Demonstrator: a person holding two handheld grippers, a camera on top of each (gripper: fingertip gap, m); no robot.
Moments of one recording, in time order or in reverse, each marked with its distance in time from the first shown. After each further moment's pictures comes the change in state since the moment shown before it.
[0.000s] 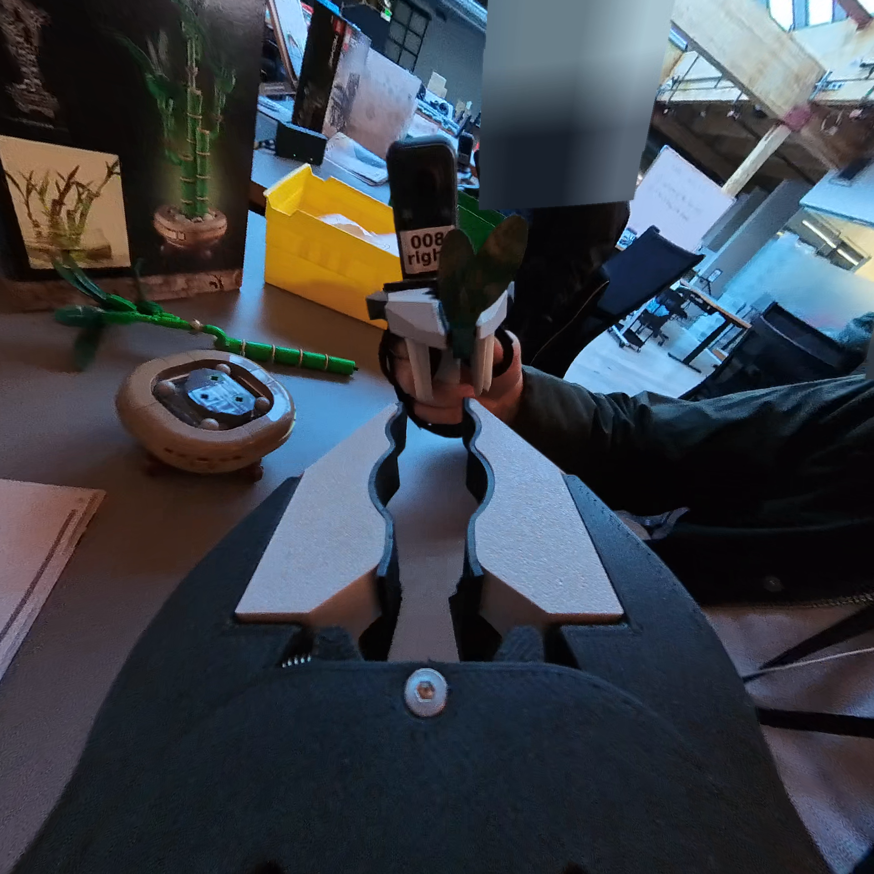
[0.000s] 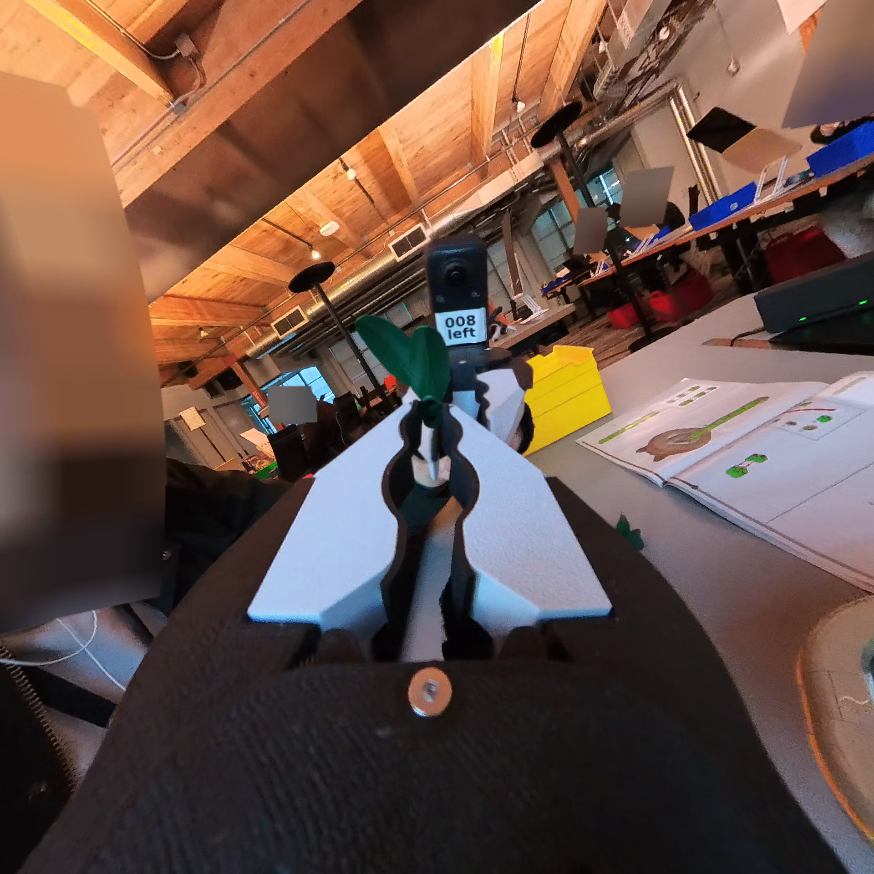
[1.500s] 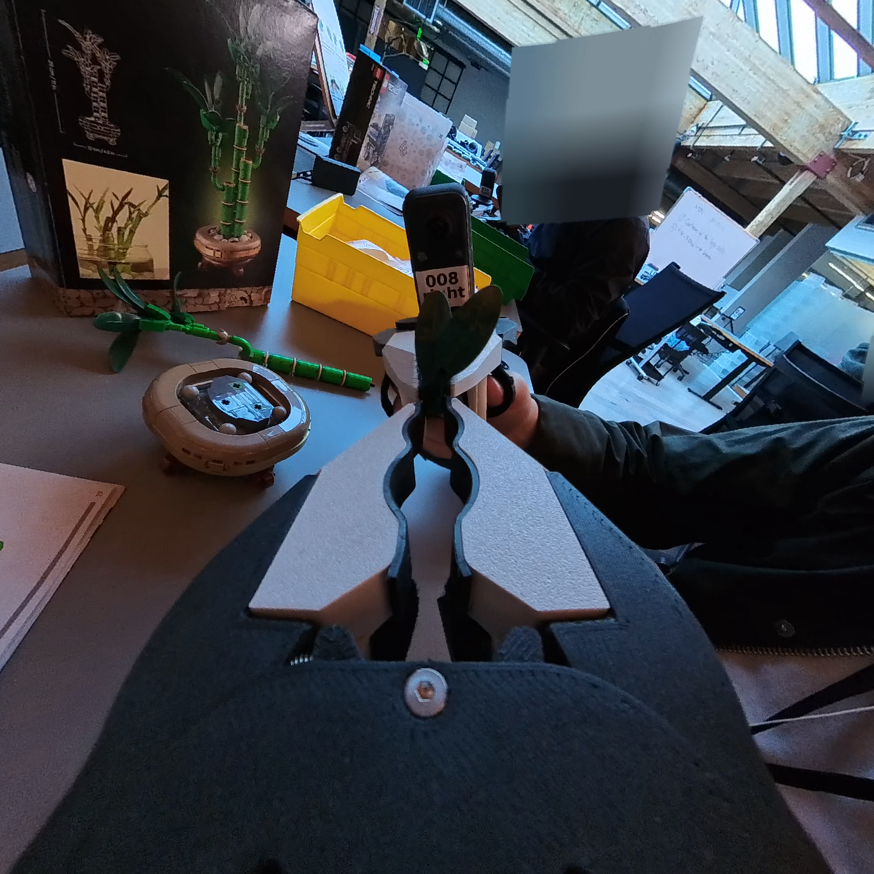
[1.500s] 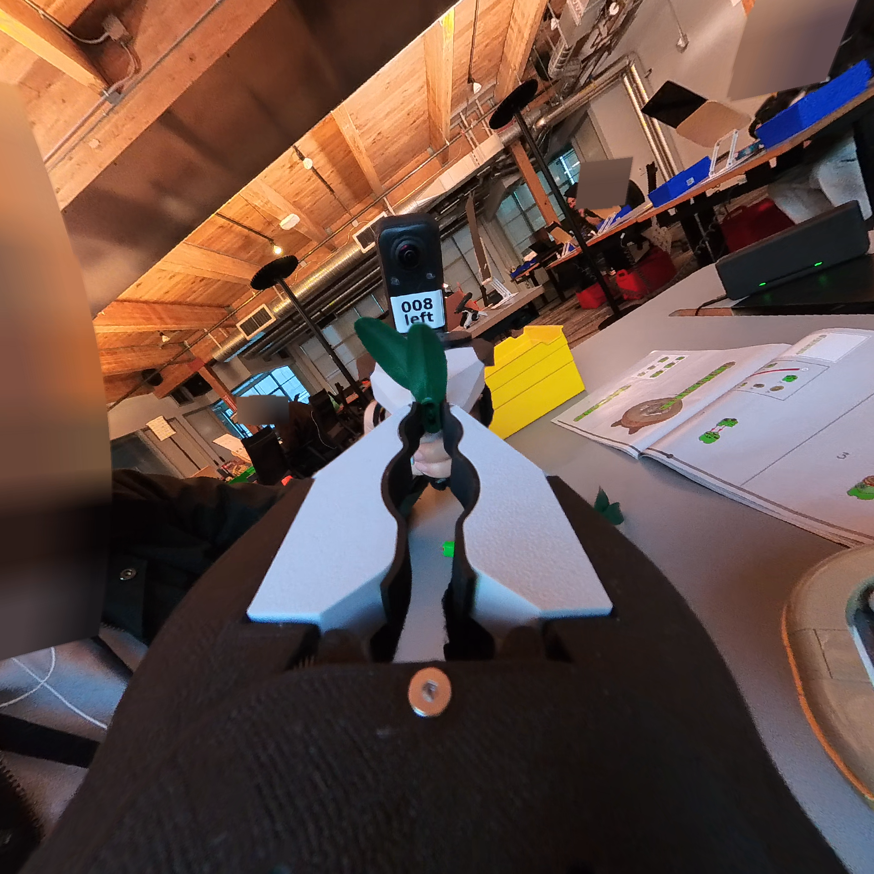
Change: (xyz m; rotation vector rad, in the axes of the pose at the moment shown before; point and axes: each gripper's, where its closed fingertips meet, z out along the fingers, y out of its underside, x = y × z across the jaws) left arm -0.002 -0.006 -0.008 0.058 -0.063 -0.024; right arm 0.017 0.013 0.005 -0.022 0.084 0.033
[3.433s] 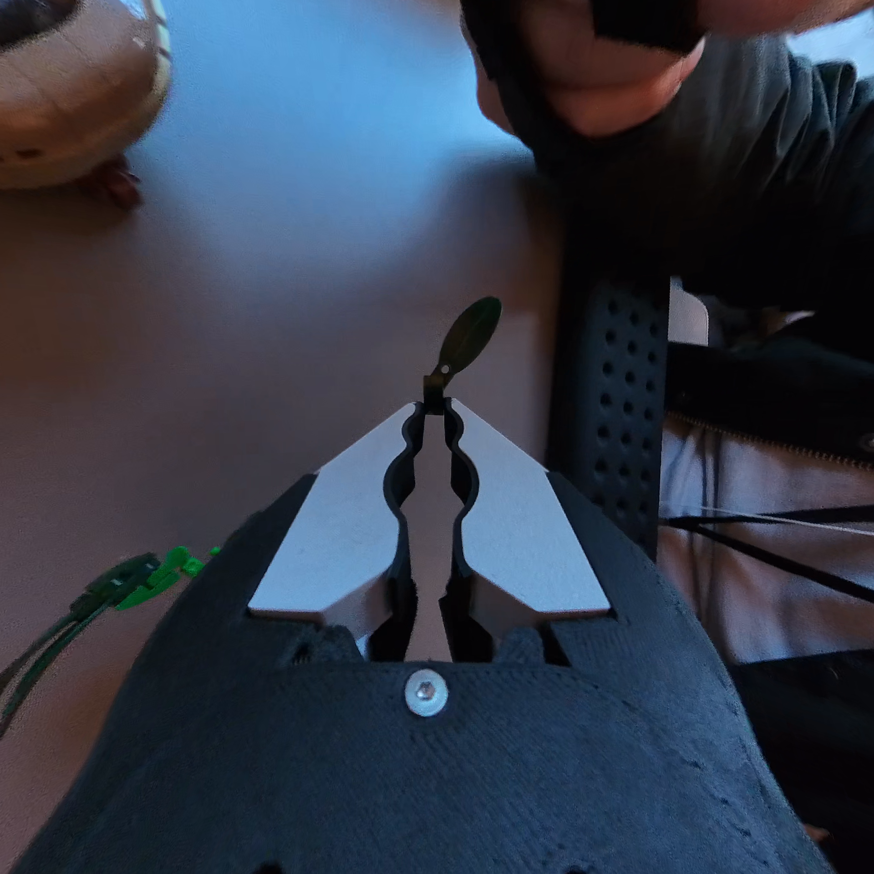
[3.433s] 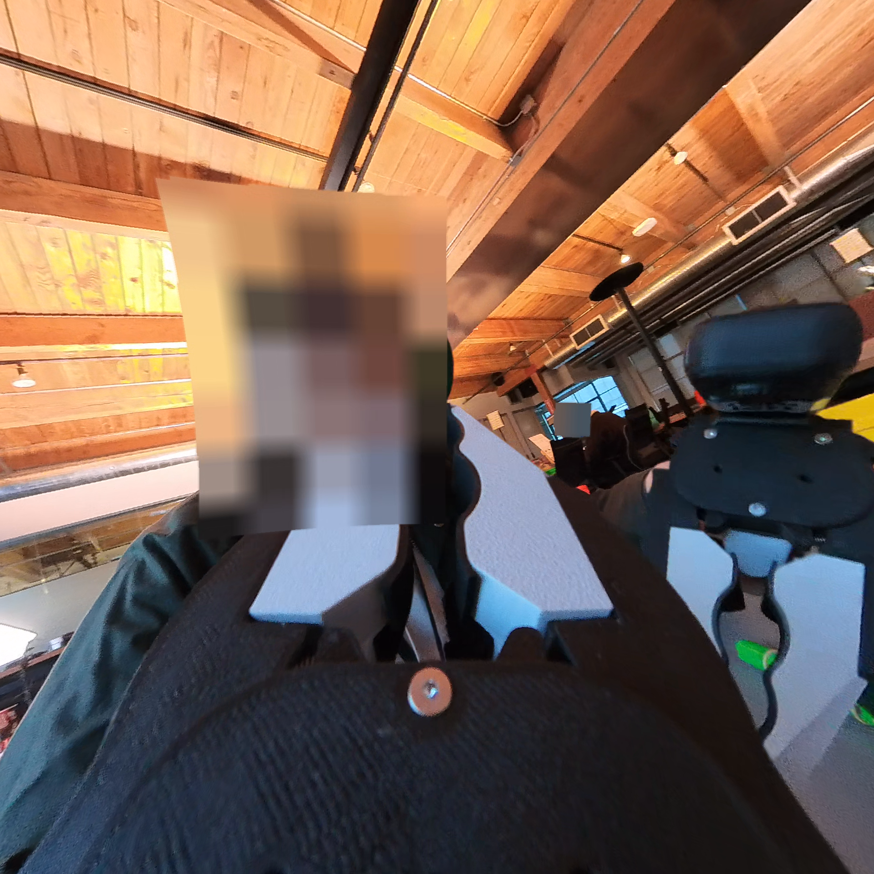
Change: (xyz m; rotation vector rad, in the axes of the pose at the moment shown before) left arm -0.005 0.139 0.010 -0.775 -0.043 -0.042; right arm -0.097 -0.017 -0.037 0.022 -0.777 0.266
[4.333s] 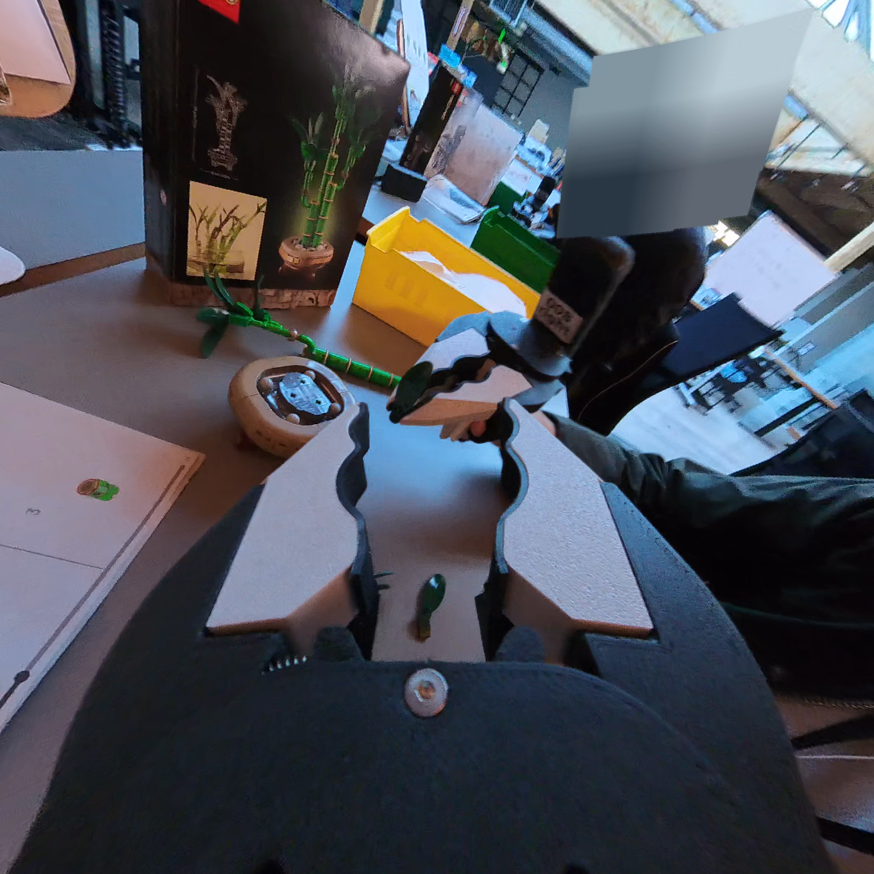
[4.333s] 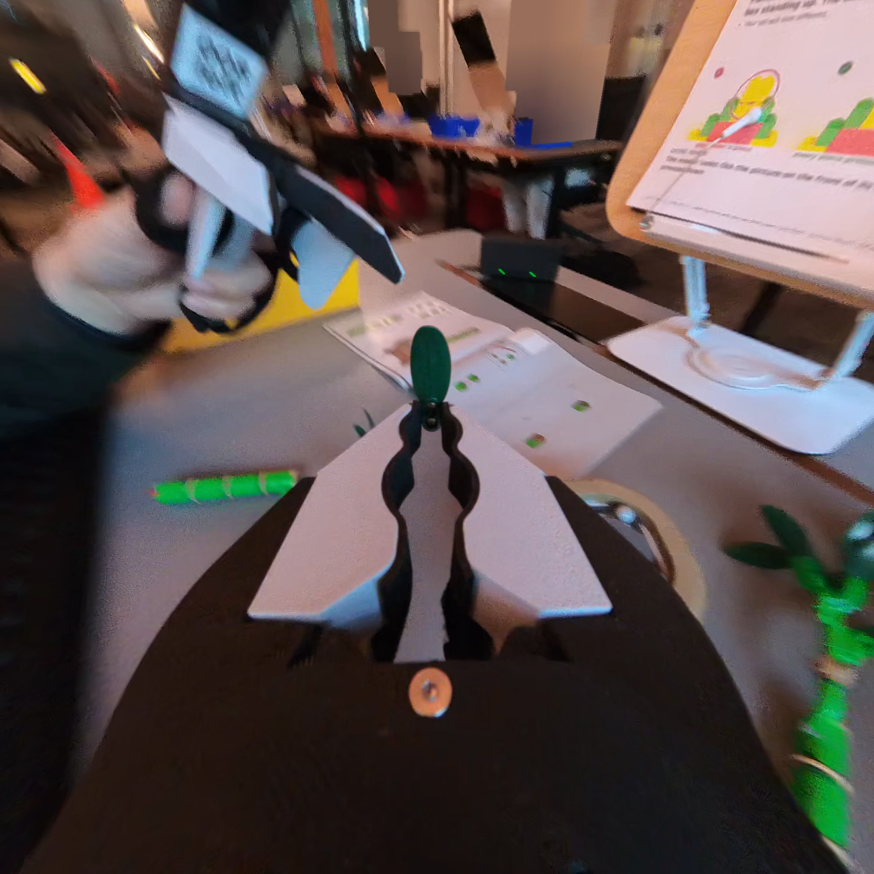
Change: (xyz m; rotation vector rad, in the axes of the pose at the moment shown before) left arm -0.010 -0.094 -0.138 0.772 -0.067 -0.071; right arm 0.114 -0.012 -0.094 -0.460 1.309 -0.743
